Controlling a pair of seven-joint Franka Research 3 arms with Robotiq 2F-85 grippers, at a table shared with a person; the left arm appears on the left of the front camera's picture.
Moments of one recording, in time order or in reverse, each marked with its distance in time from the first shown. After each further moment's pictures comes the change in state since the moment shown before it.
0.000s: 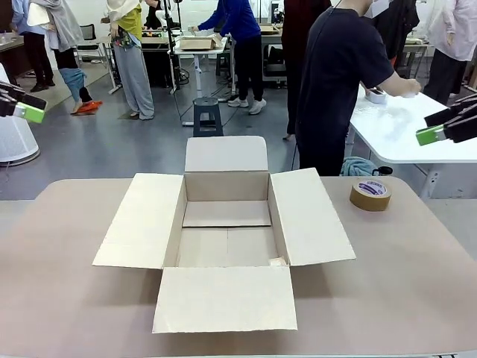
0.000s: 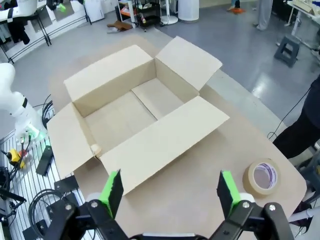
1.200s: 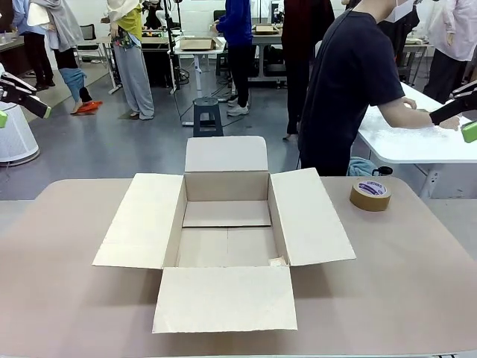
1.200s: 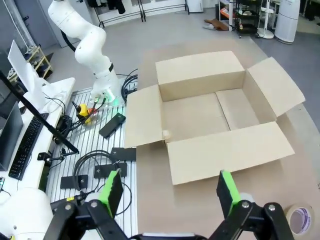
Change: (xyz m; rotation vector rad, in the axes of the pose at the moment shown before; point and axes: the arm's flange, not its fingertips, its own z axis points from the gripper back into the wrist) left arm 0.023 0.005 -0.006 -0.540 0.048 -0.196; right arm 0.017 -0.023 0.013 0.487 0.023 0.206
